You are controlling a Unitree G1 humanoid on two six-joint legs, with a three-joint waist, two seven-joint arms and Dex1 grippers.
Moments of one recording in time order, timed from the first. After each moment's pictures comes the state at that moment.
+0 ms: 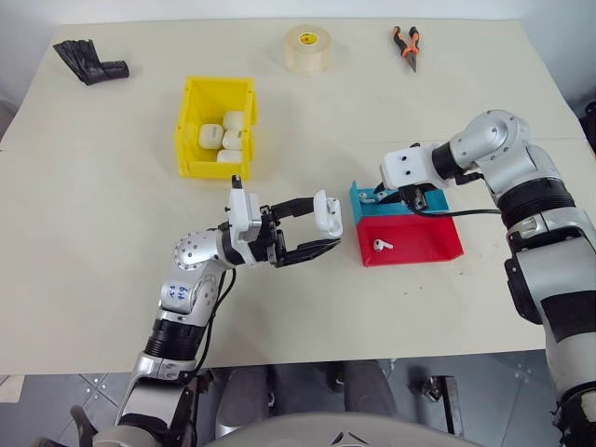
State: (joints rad) left arm -0.37 0.24 -0.10 0.00 -0.47 0.01 -1.04; right arm -1.18 -0.61 0.41 1.05 -0.30 -0.43 1.37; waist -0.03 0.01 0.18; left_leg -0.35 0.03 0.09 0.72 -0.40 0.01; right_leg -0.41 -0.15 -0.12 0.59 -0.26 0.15
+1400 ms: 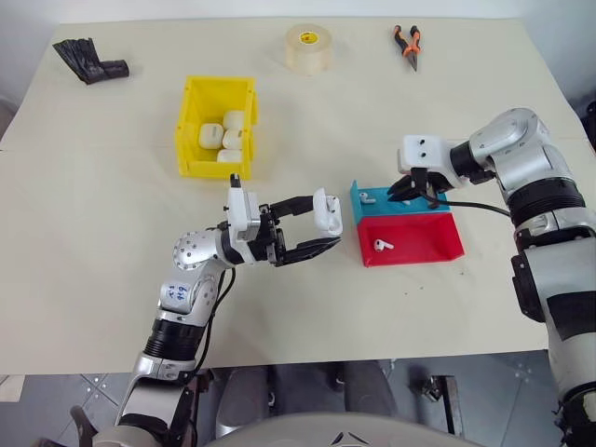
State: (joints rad) left arm -0.36 0.23 -0.10 -0.02 -0.47 0.01 -1.04; right arm -1.15 -0.64 0.30 1.00 -0.22 -0.06 1.46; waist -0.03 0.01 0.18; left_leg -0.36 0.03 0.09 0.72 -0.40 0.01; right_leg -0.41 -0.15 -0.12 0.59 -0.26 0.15
